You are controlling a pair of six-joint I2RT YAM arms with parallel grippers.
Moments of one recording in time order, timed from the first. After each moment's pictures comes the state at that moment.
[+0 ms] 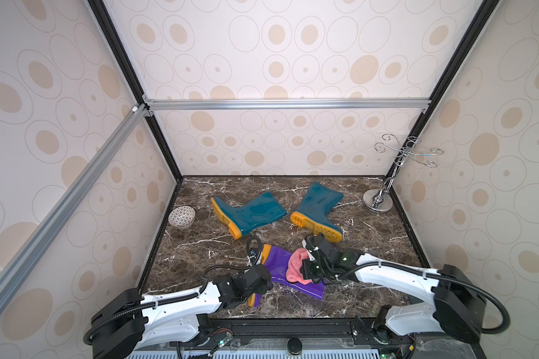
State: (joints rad) left arm -1.06 1.08 0.43 -0.28 -0.38 -0.80; right arm 0.91 1.47 0.82 -0.34 -0.12 0.72
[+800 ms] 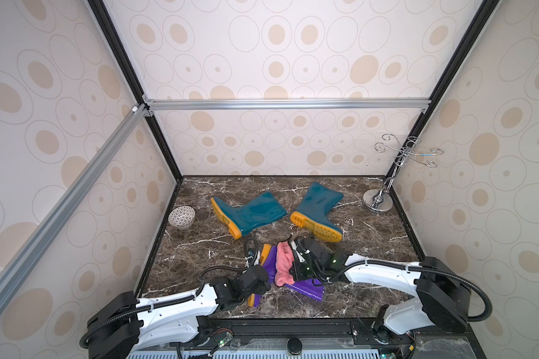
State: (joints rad) left arm -1.06 1.03 0.40 -0.27 -0.39 -0.81; right arm 0.94 1.36 0.76 -0.40 -0.05 0.70
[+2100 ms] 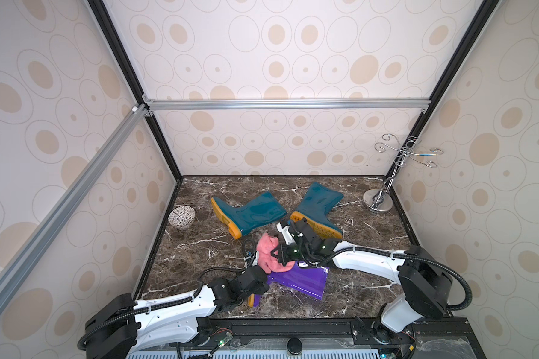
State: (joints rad) left arm -1.06 1.01 0.38 -0.25 -0.39 -0.82; right arm 0.83 1.56 0.84 -0.08 -0.27 0.71
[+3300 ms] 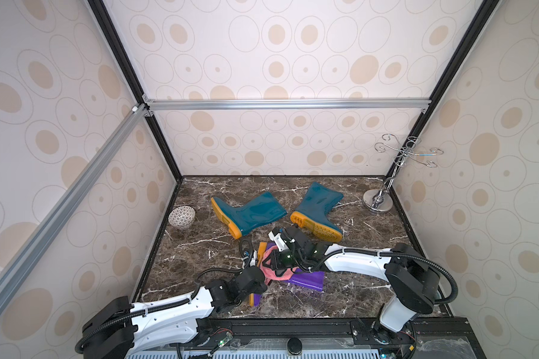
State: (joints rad) left arm -1.05 0.98 0.35 -0.21 -0.40 -0.83; right arm 0.94 1.67 0.96 0.00 -0.34 0.82
